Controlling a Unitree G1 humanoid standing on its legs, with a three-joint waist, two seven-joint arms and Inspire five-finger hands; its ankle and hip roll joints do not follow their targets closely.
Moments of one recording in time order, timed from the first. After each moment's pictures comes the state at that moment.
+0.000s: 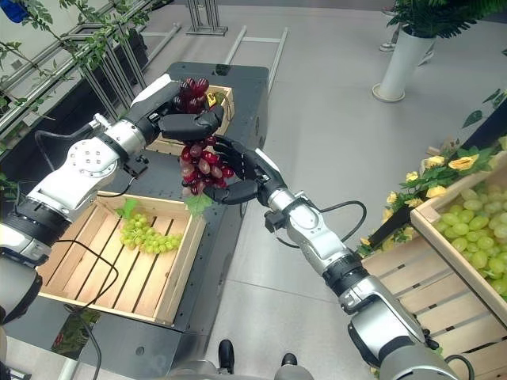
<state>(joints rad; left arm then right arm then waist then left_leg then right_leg) -0.98 0.83 -0.66 0.42 -0.45 -0.18 -0.14 -0.68 -0.42 0.56 0.40 0.65 -0.14 0.13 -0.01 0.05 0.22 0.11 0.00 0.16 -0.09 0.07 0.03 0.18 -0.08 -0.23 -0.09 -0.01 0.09</state>
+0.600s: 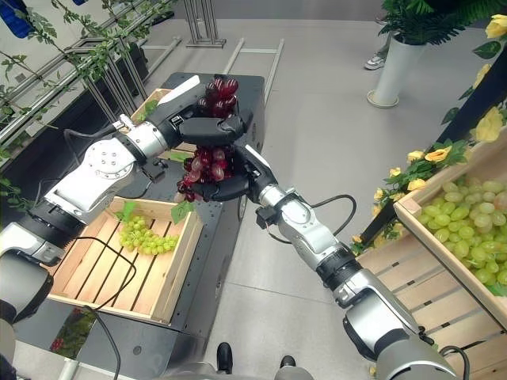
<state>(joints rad) -0.98 0.77 -0.67 0.33 -0.53 -0.18 -0.21 -0.75 -0.41 0.61 0.40 0.72 -0.11 0.13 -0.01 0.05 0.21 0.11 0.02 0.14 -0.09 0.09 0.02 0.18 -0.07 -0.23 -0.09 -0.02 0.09</state>
